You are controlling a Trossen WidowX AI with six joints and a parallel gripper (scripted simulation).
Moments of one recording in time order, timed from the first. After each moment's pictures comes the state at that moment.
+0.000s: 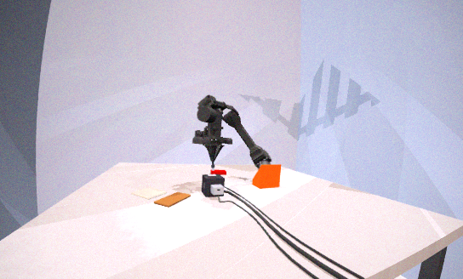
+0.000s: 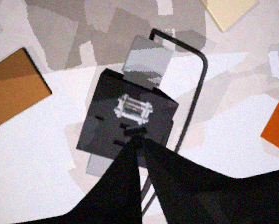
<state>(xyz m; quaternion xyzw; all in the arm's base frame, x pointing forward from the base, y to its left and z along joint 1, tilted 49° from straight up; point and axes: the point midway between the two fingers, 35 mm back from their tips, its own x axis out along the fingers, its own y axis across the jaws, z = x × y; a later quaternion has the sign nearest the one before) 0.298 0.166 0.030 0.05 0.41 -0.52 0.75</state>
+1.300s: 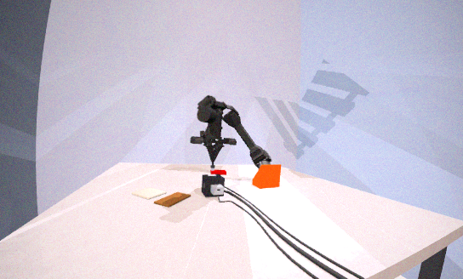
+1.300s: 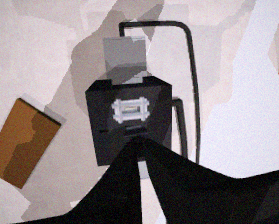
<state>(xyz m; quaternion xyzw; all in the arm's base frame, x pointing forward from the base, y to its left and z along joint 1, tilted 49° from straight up) 0.298 0.165 0.030 0.22 0.28 -0.60 0.72</state>
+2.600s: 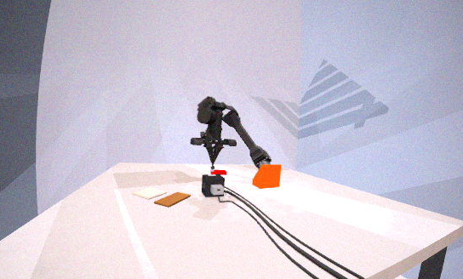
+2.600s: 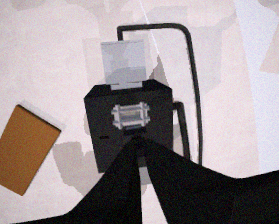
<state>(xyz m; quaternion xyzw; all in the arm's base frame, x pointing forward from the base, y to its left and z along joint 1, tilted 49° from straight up) 0.298 0.160 0.029 0.22 0.27 -0.60 0.72</state>
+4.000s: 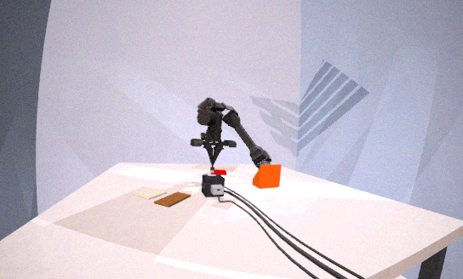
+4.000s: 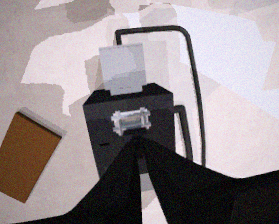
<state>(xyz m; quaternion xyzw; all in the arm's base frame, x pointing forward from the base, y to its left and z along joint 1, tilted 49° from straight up) 0.298 0.154 0.027 0.23 0.26 -0.61 0.71</state>
